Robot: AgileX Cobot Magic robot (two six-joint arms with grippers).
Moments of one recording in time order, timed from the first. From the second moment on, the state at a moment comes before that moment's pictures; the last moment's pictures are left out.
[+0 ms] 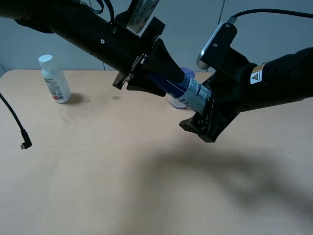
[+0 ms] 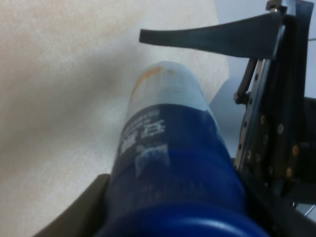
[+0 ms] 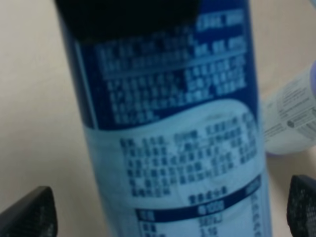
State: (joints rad) left arm -0.46 1.79 -1.25 -1.12 0.92 0.50; right arm 0.69 1.30 -0.71 0.18 0.24 -0.57
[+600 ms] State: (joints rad) left arm -0.46 1.79 -1.25 -1.12 0.92 0.50; right arm 0.69 1.30 -0.71 0.15 0.26 -0.57
